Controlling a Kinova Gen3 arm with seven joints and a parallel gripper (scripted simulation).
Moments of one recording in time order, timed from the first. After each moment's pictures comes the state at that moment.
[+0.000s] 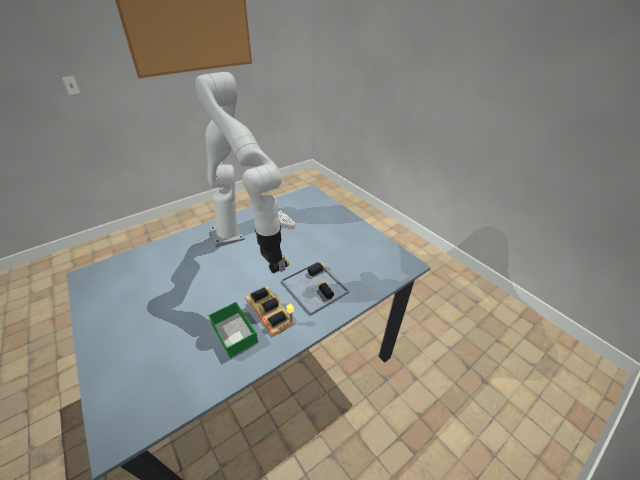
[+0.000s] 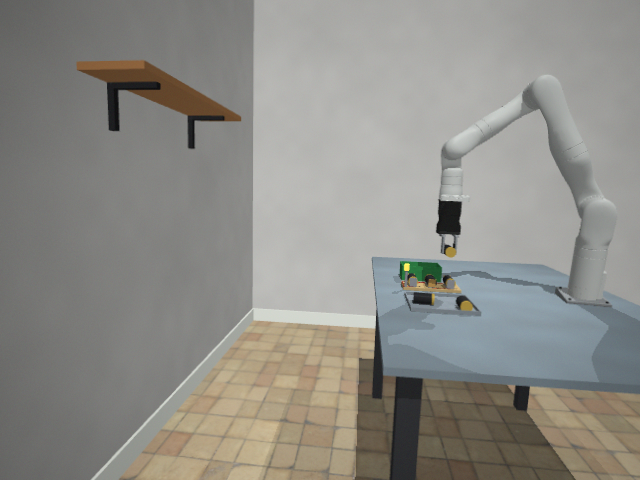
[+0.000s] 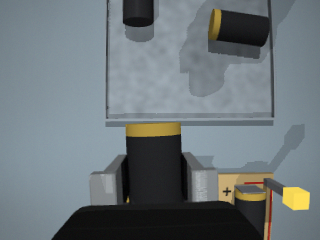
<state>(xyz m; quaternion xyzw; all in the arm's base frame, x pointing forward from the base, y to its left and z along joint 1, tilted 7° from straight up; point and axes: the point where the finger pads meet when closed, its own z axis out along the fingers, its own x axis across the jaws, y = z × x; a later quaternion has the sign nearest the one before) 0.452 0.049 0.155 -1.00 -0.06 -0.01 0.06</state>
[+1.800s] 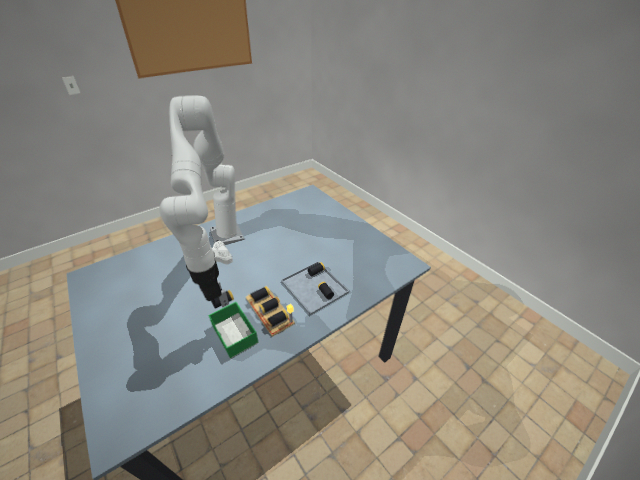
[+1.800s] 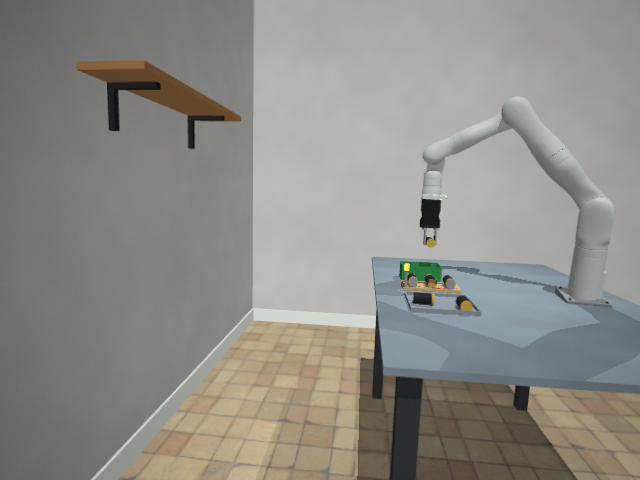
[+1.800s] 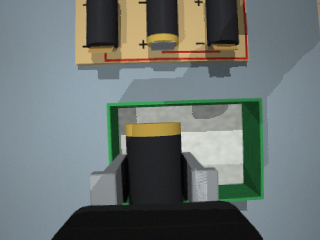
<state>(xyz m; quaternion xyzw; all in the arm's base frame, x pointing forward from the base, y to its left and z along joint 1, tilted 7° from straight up) 0.499 -0.165 0.128 -1.00 -0.05 -0.01 0.06</state>
